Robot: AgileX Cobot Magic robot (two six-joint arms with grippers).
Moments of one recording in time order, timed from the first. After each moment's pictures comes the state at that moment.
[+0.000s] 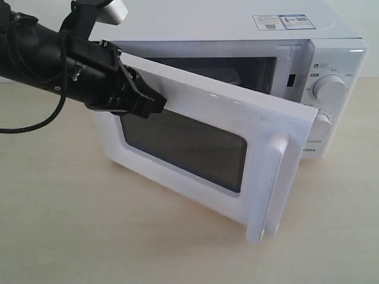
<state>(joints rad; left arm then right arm) -0.47 1.49 -1.06 -0.83 0.59 0.90 0.11 0.01 0.00 0.00 0.35 0.12</state>
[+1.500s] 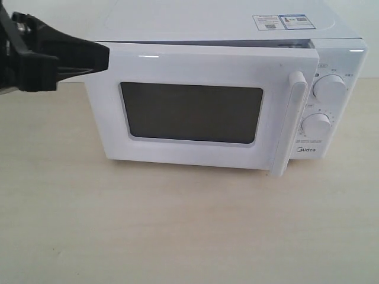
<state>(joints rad) -0.47 1.00 -0.83 -0.94 0.48 0.86 0.11 0.01 0.00 0.00 0.35 0.12</state>
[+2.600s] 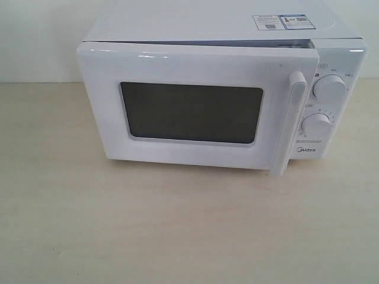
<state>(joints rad) -0.47 0.41 -0.62 -1.05 0.56 0.79 0.11 0.01 0.00 0.00 0.35 0.12</state>
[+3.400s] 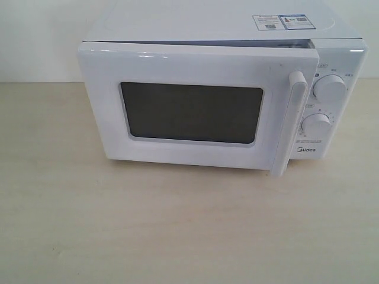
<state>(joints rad) -0.47 0.33 -0.62 -1.05 0.47 0.78 0.11 0.01 0.00 0.00 0.33 0.12</state>
